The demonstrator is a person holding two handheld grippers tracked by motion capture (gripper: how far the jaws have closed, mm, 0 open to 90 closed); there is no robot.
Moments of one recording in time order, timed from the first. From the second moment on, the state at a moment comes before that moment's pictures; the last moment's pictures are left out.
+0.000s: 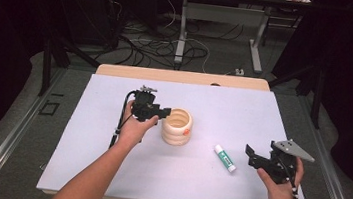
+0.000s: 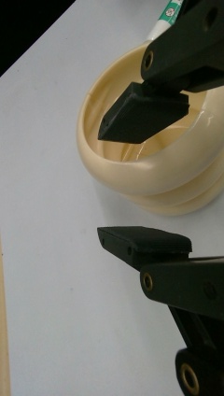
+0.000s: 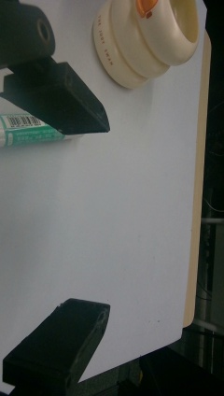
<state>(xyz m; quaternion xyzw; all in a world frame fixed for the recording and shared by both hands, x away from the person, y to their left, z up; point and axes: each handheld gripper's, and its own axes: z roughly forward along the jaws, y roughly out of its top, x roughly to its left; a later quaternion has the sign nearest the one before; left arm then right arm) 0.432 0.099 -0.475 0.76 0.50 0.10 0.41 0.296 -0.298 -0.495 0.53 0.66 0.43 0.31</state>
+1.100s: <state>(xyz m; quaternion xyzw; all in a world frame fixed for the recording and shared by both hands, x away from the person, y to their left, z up) 0.379 0.138 -0.447 0.75 0.44 0.14 0.48 0.298 -0.292 -0.497 0.52 0.68 0.43 0.30</state>
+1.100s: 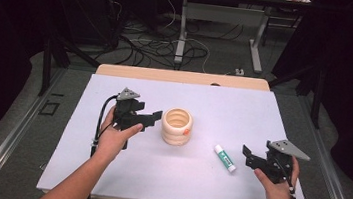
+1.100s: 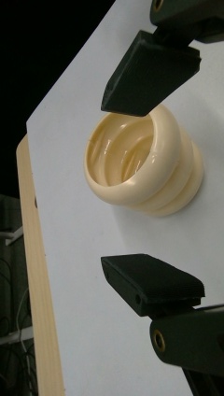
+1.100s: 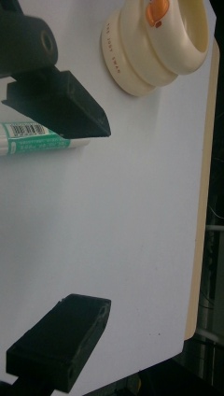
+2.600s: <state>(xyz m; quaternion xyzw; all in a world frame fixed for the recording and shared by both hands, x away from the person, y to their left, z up) 0.307 0.191 -0.461 0.73 0.41 0.18 0.51 0.306 -0.274 -0.492 0.49 0.72 0.40 0.28</state>
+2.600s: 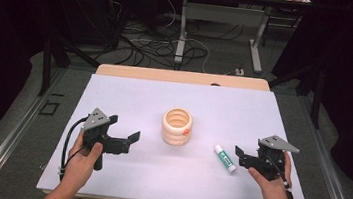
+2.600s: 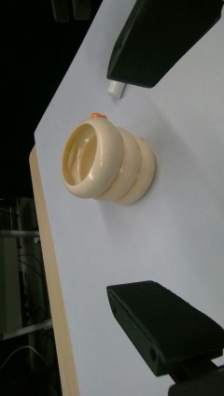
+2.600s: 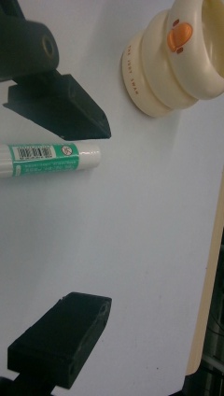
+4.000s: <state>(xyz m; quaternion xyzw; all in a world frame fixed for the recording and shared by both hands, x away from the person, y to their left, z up) 0.296 0.204 -0.488 0.72 0.42 0.18 0.52 0.350 -0.241 -0.461 0.49 0.79 0.30 0.21</state>
